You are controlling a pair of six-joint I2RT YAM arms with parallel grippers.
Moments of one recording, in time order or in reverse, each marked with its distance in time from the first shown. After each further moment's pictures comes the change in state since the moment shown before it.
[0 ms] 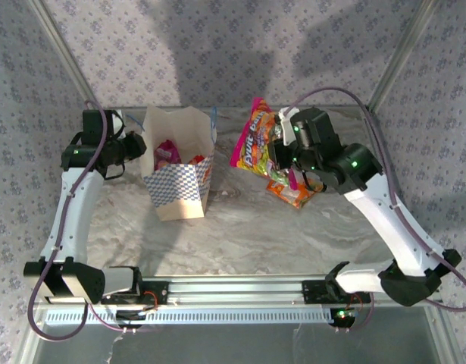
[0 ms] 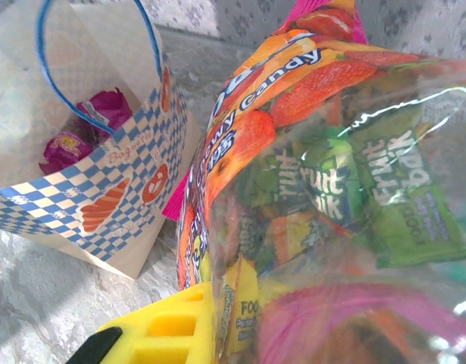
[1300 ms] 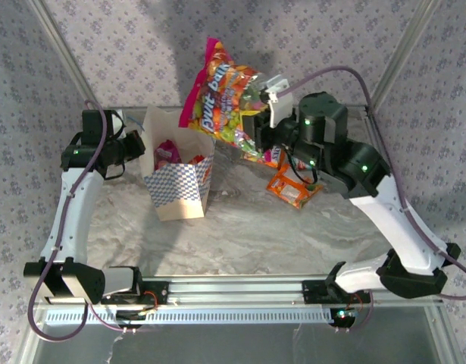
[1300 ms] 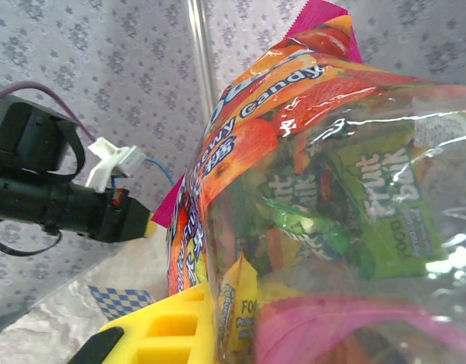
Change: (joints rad) left arm 0.000 -0.006 -0.002 0.004 0.022 0.004; right arm 0.187 0.085 0.218 0.324 -0.042 -0.100
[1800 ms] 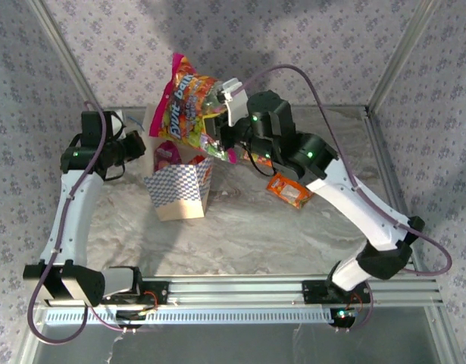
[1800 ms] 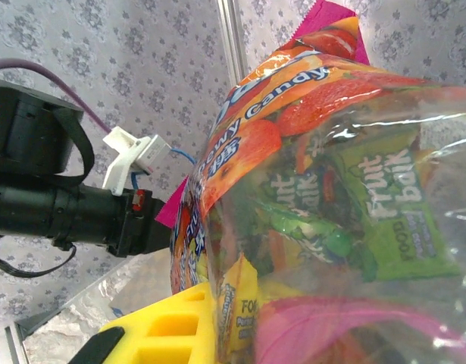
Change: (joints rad) left arm 0.001 -0.013 -0.015 0.019 0.015 -0.003; right arm 0.050 0.181 0.035 0.095 -0.004 0.066
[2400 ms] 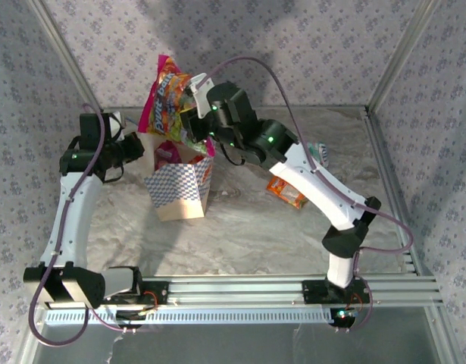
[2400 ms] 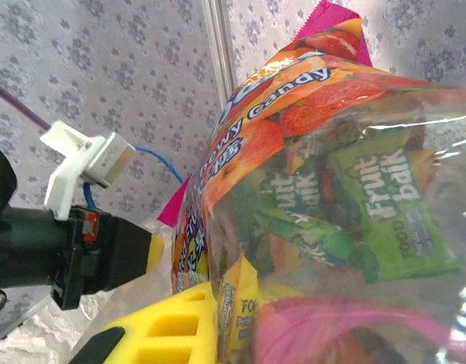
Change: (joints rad) left arm 0.019 -0.015 -0.026 0.010 0.008 0.003; right arm 0.046 0.300 0.330 -0.136 0.099 0.000
